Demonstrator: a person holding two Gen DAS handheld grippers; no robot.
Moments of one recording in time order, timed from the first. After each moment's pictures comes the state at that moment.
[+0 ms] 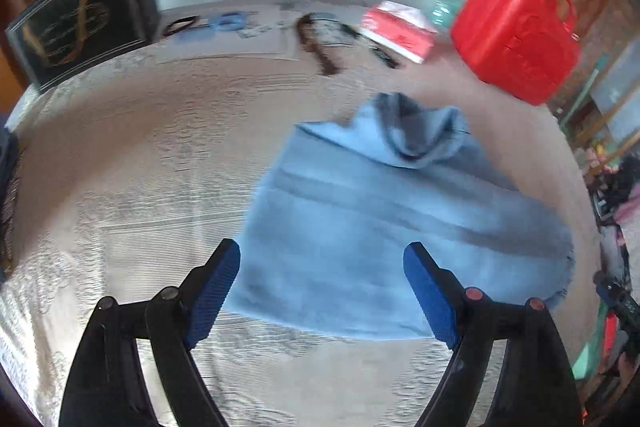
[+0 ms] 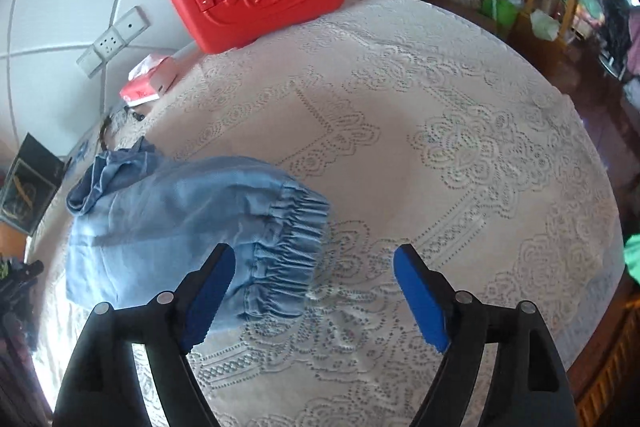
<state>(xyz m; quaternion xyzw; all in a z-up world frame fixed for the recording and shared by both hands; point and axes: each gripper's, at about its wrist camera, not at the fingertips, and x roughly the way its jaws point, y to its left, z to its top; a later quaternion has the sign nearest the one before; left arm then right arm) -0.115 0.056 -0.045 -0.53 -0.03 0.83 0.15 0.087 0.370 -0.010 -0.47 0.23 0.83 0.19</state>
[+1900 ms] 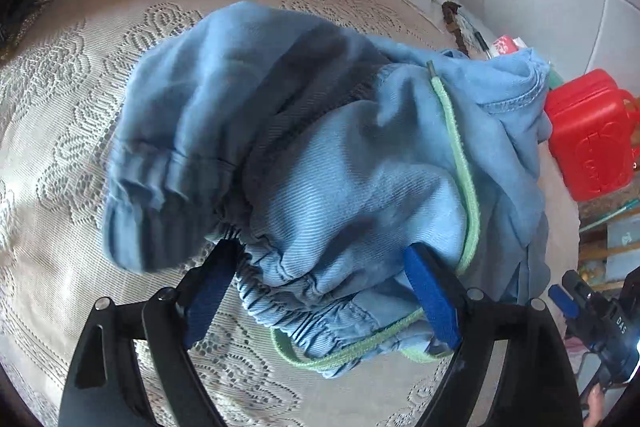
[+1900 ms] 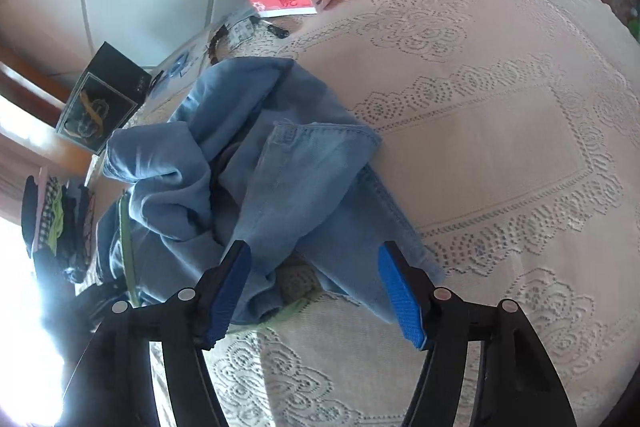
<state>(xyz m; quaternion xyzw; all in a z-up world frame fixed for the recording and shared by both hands) -0.088 -0.050 -0.112 -0.57 -0.27 0.78 -0.02 -0.079 0.239 -0.051 -0.55 0.21 0.80 -0.06</state>
